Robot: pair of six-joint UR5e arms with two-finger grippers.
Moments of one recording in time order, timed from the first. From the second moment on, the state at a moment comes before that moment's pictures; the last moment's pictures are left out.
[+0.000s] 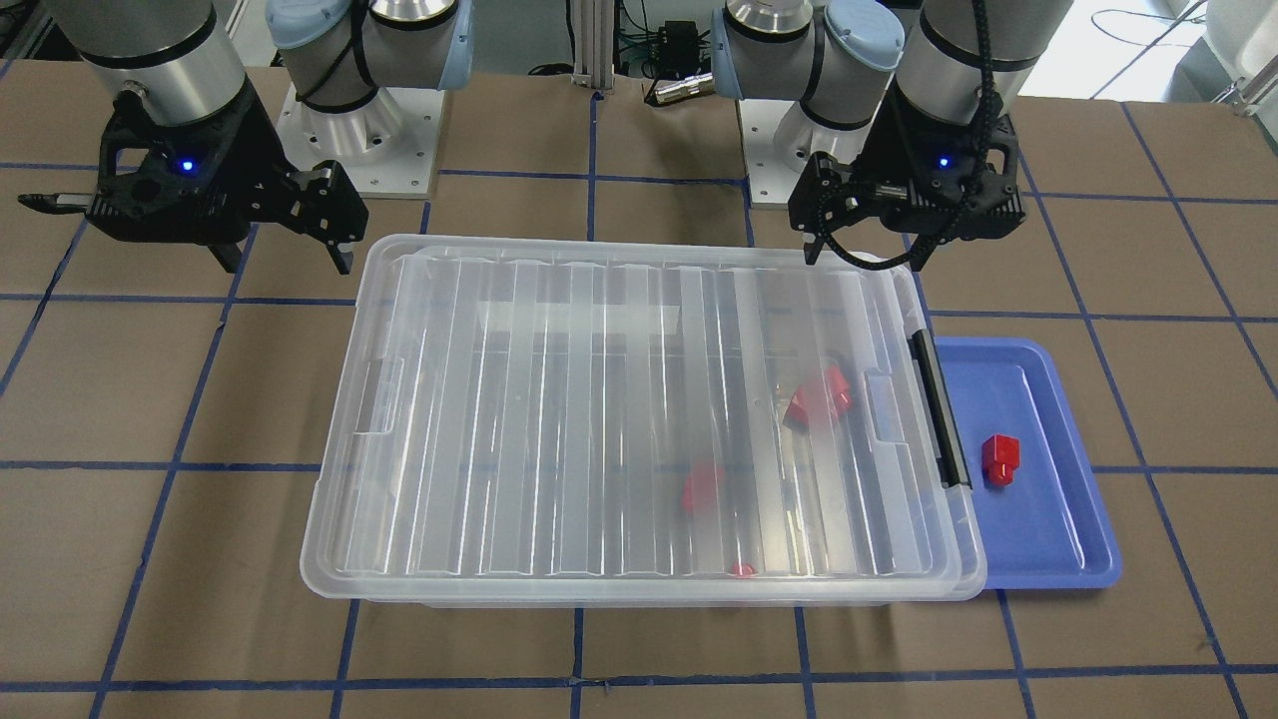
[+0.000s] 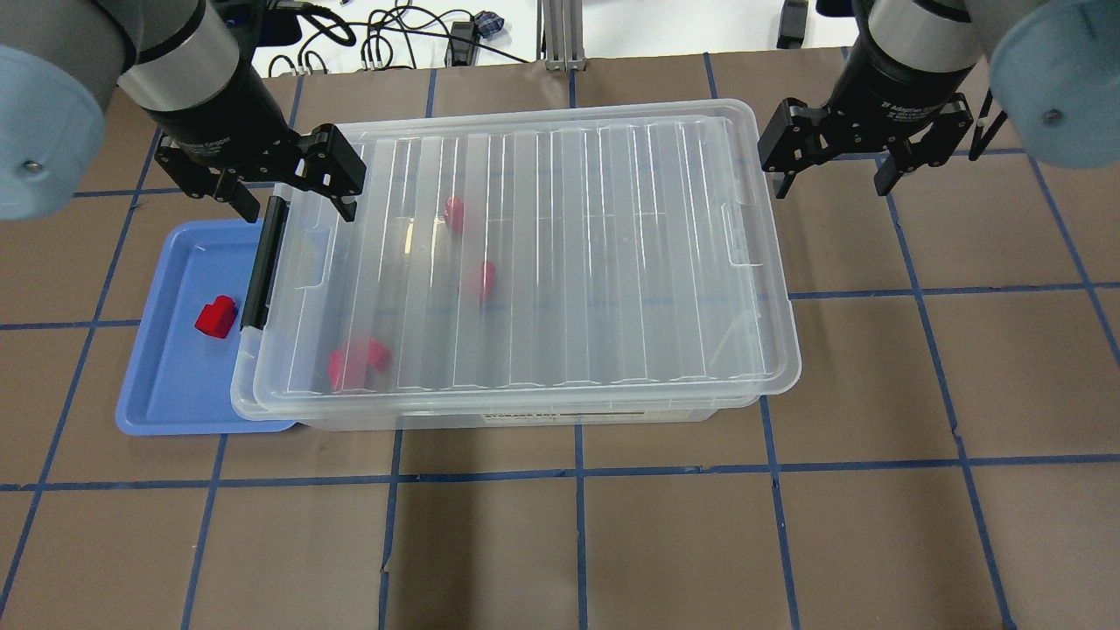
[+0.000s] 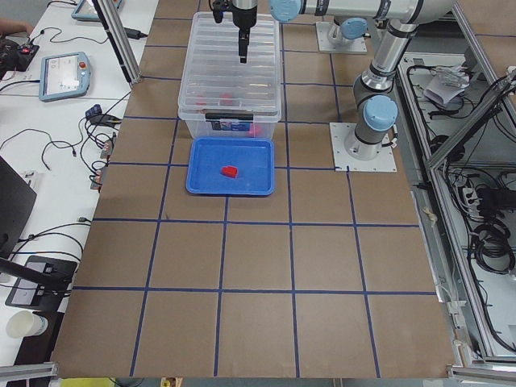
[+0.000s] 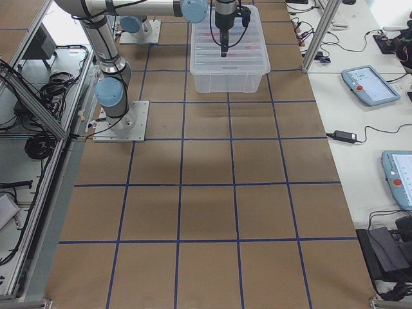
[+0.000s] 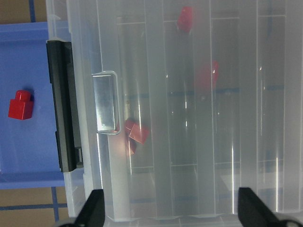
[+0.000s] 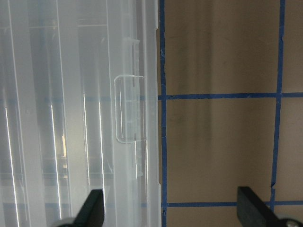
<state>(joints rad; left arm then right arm) -1.58 -1.56 -1.57 -1.56 1.56 0.04 1.56 -1.57 1.57 -1.61 -1.55 0.00</state>
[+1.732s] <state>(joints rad) -1.57 -1.57 -1.56 -1.56 1.57 0.03 1.56 -1.38 1.68 -1.88 -1.57 -0.01</state>
